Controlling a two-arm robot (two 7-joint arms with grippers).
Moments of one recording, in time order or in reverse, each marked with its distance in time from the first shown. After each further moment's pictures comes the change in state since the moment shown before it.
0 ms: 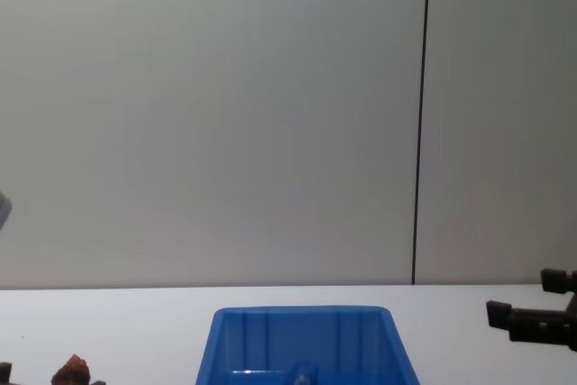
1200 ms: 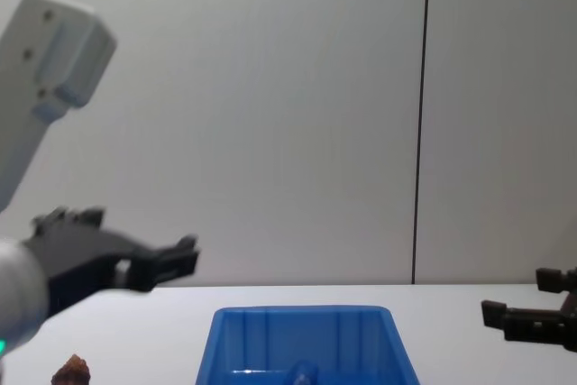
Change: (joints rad) left arm -0.113 -0.049 0.058 -0.101 0.177 -0.001 -0.021; right arm 0.003 -0.005 -0.004 -0.001 -0.005 0.002 0.000
